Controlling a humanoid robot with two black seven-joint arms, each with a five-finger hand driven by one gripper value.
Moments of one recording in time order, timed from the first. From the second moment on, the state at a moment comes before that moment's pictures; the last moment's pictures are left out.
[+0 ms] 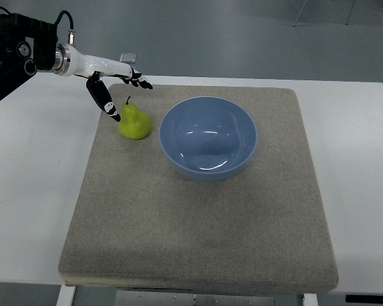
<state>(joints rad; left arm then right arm) -1.27 0.52 -0.27 -0.81 1.49 -0.61 -0.31 0.05 0.00 -0.09 0.16 -0.04 -0.09 0.01</state>
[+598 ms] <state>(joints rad) -1.22 0.49 -0.16 -0.81 1.55 -0.49 -0.31 0.05 0.00 -0.09 0.16 -0.04 -0.09 0.01</state>
